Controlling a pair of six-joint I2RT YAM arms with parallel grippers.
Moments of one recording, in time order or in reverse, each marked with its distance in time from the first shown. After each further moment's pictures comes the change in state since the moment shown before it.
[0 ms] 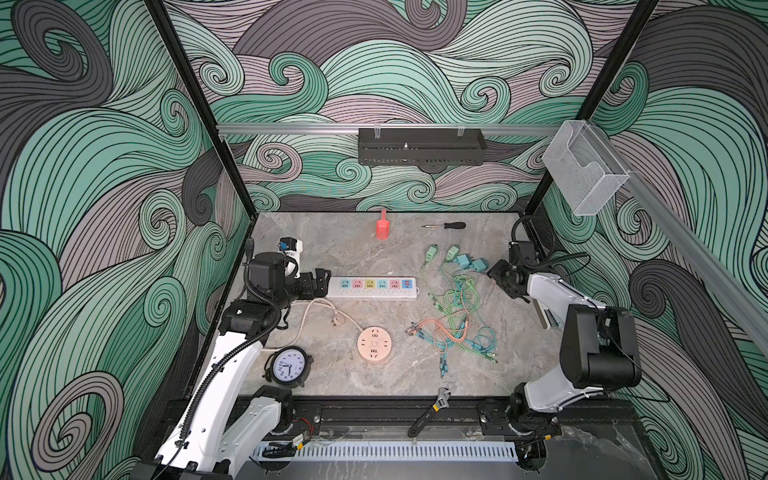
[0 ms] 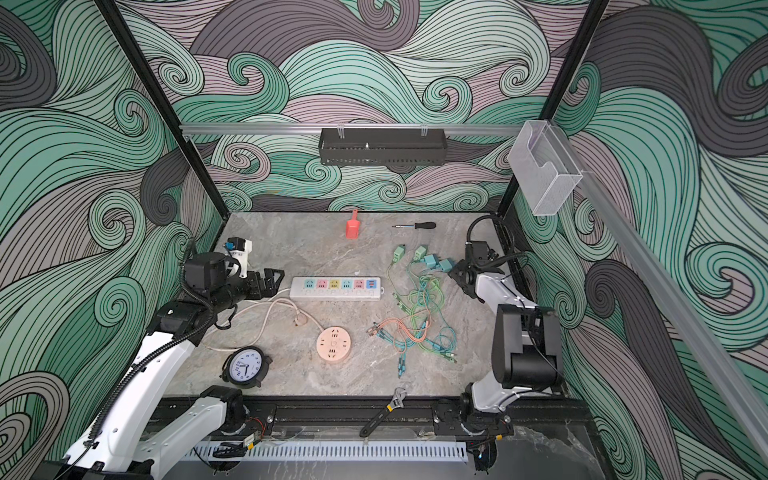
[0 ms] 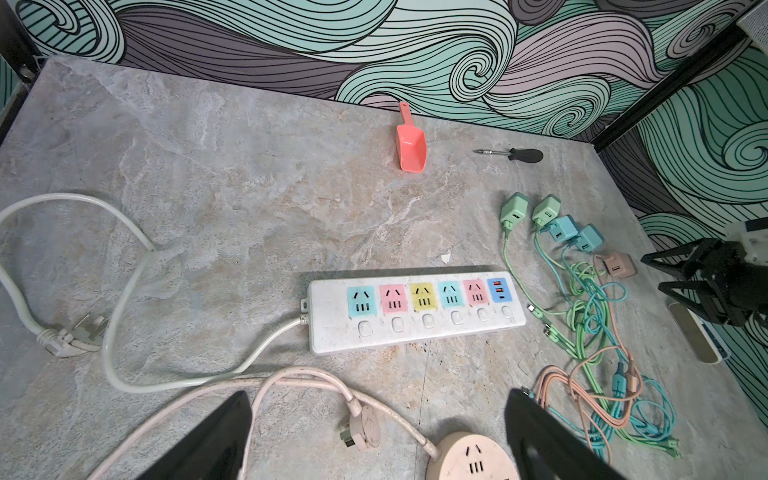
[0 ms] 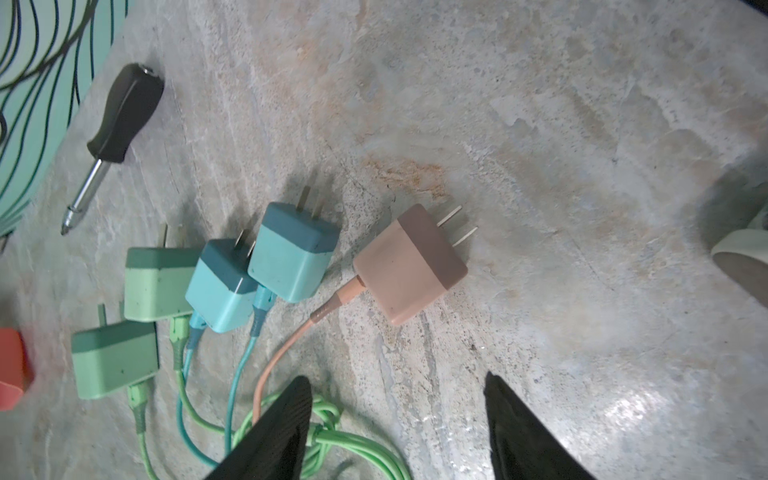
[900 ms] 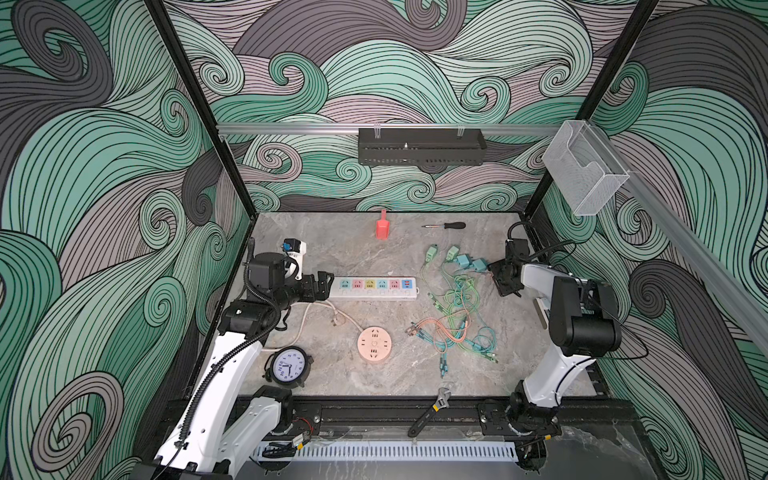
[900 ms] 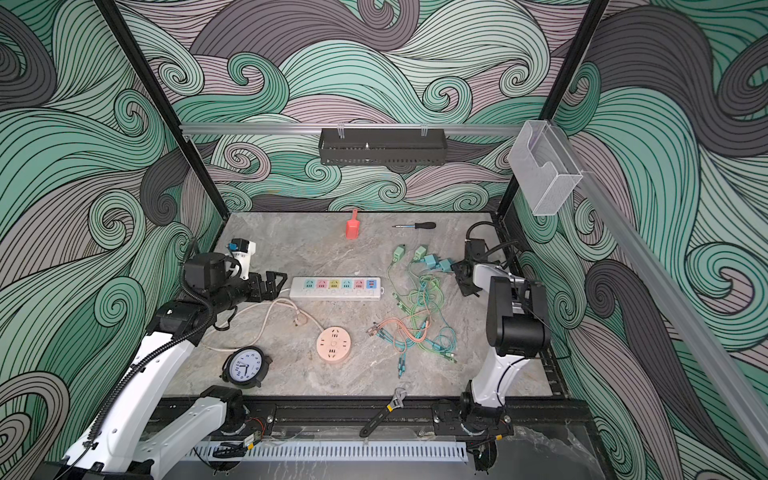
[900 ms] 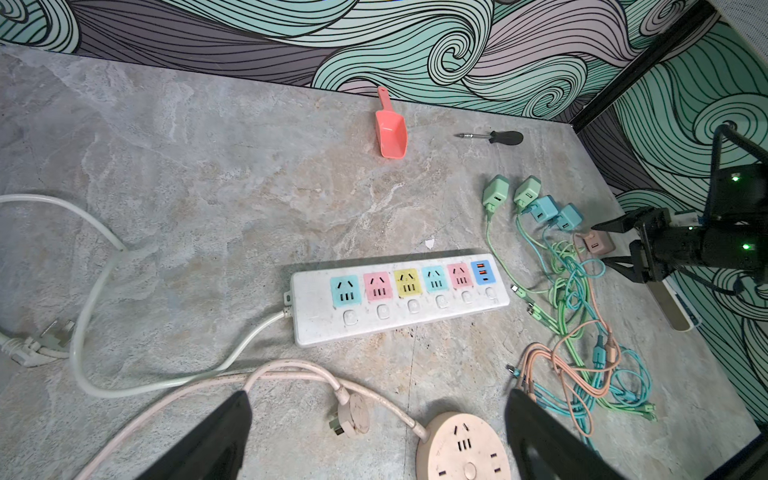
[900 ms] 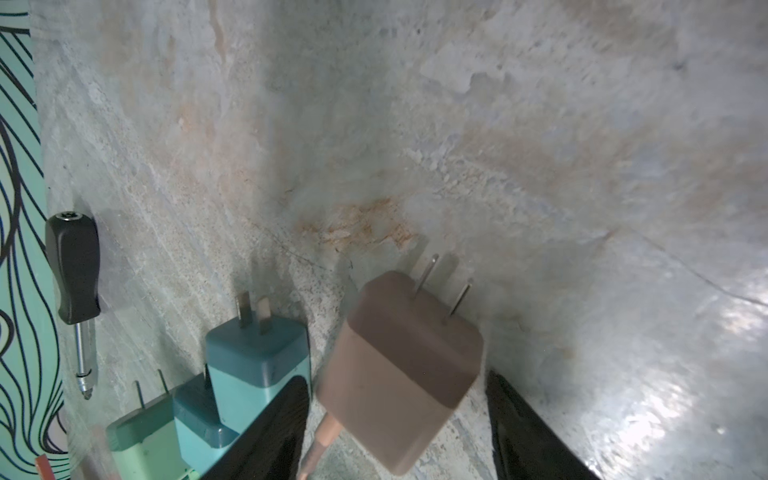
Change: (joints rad) left arm 0.000 0.000 0.008 -0.025 0.061 0.024; right arm -0.033 0.219 0.110 0.037 -0.027 0.347
